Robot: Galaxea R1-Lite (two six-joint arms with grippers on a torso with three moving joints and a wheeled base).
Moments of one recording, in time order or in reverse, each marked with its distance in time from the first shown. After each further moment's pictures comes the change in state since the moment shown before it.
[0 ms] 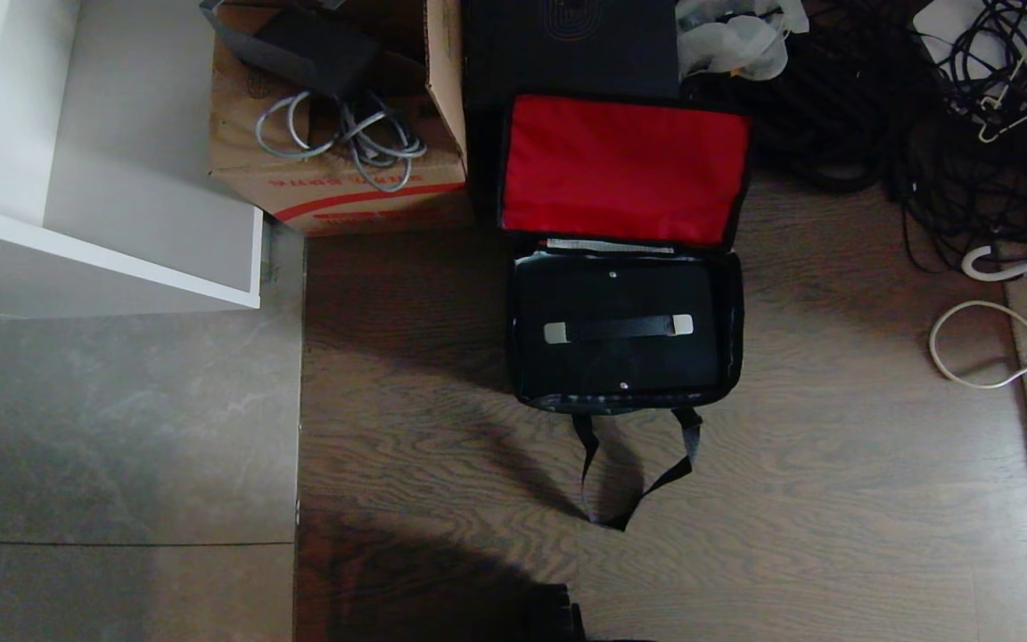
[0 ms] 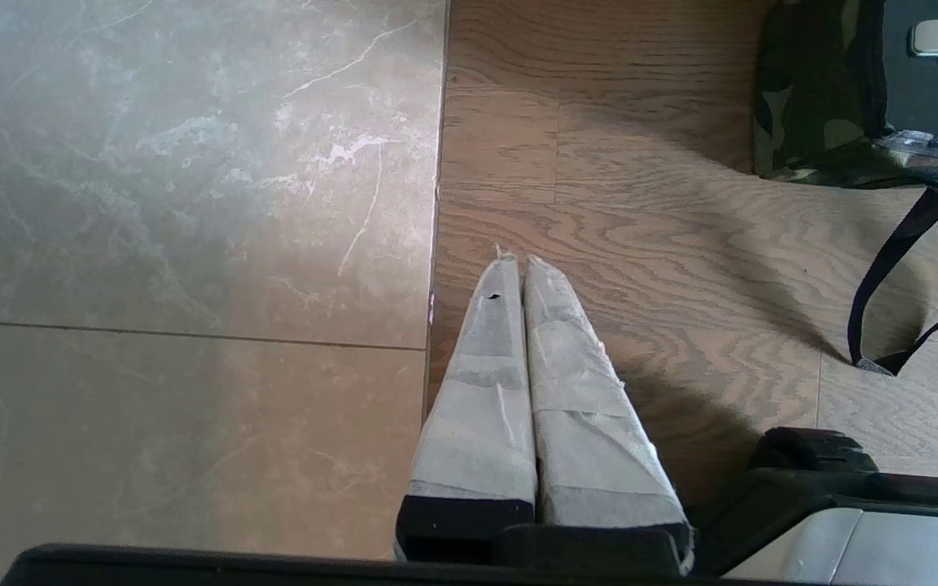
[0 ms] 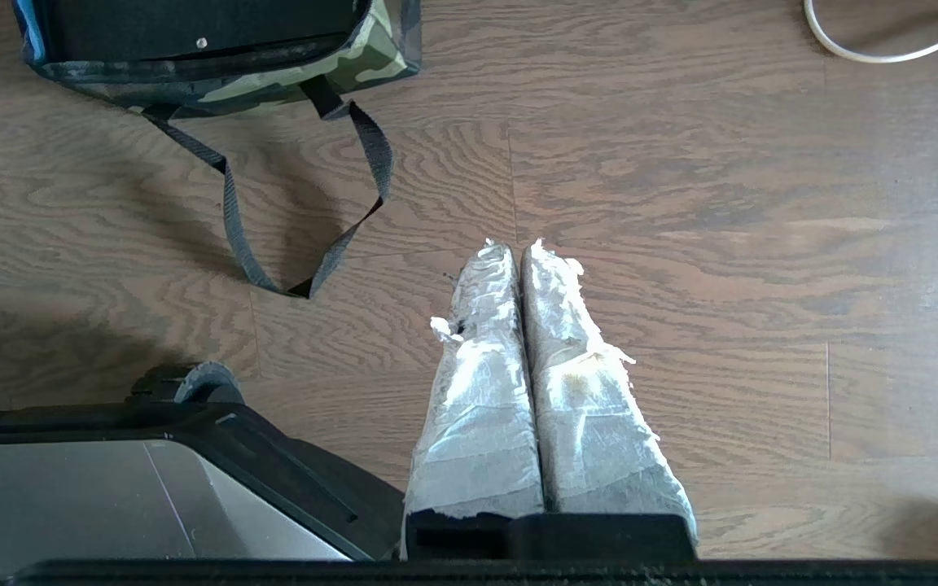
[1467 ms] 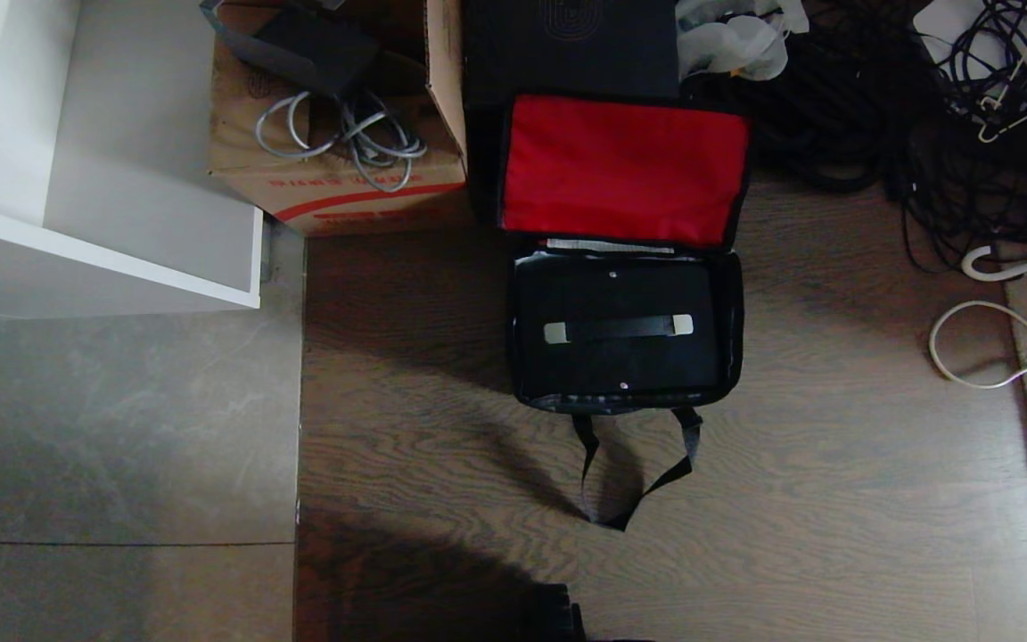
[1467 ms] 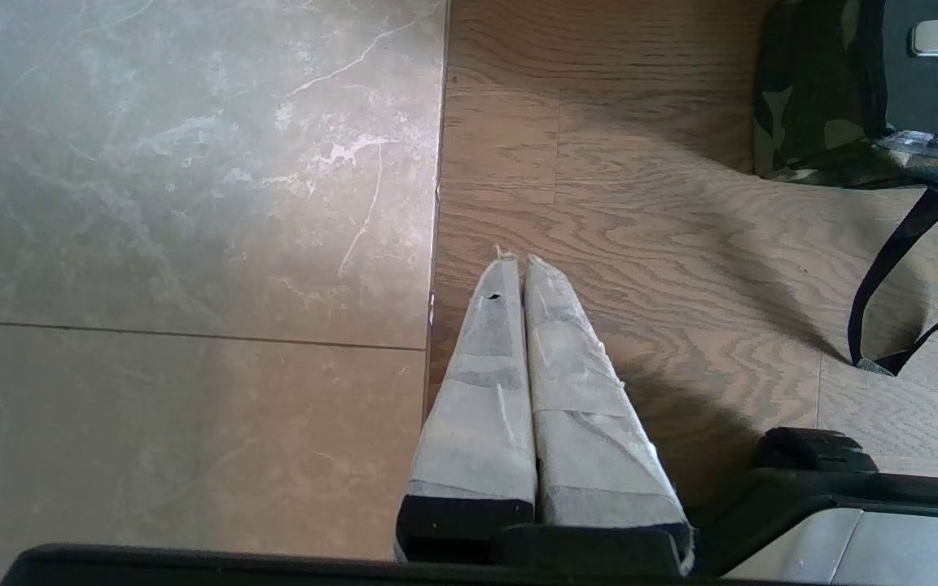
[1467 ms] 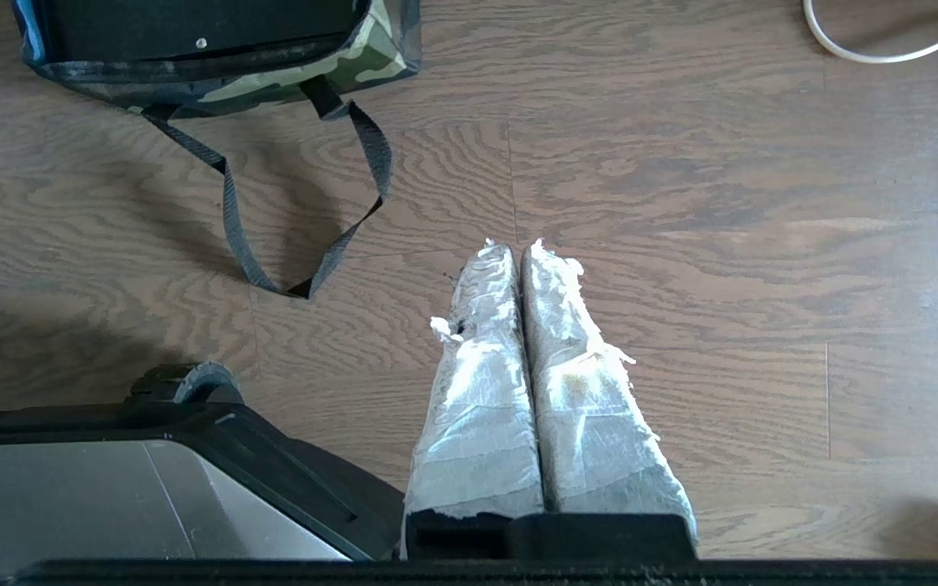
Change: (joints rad) left arm 0.000 0.000 0.000 0.000 0.000 0.000; right arm -0.001 0.001 0.000 0.001 0.000 0.000
